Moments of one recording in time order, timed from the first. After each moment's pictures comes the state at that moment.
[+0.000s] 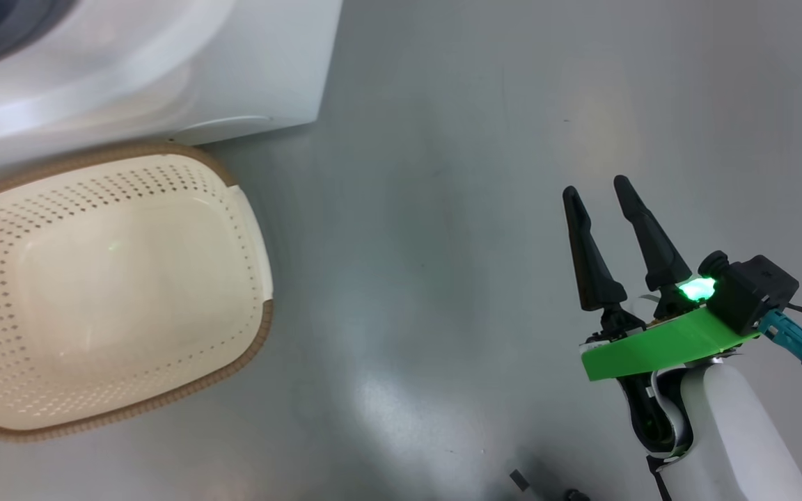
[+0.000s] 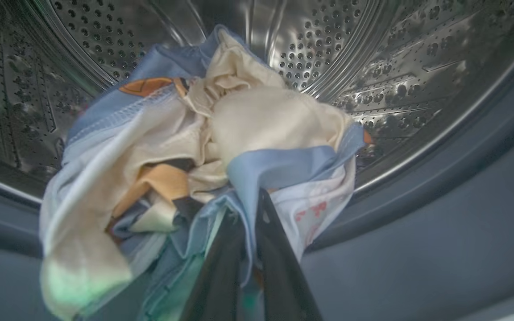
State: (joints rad) left arm -1.07 0.40 -0.08 0.82 -0.38 -0.13 -0.26; right arm -0.36 -0.05 0.13 0.13 0.38 0.13 -0.26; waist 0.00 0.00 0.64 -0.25
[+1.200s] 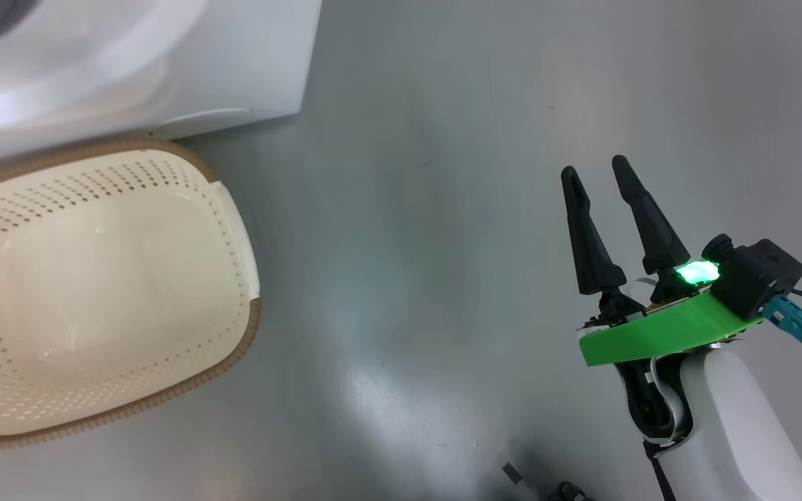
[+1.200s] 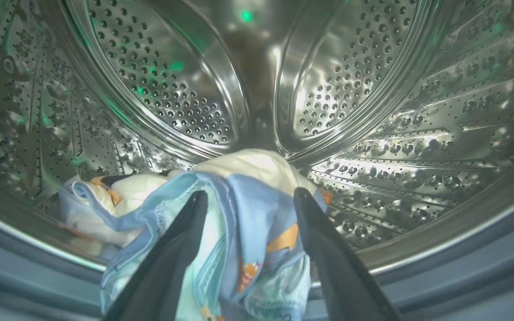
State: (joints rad) left arm -1.20 0.37 0.06 0.86 -0.28 -0.13 -0.26; right arm -0.39 -0.05 0.14 0.12 0.42 0.13 -0.26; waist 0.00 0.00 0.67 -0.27
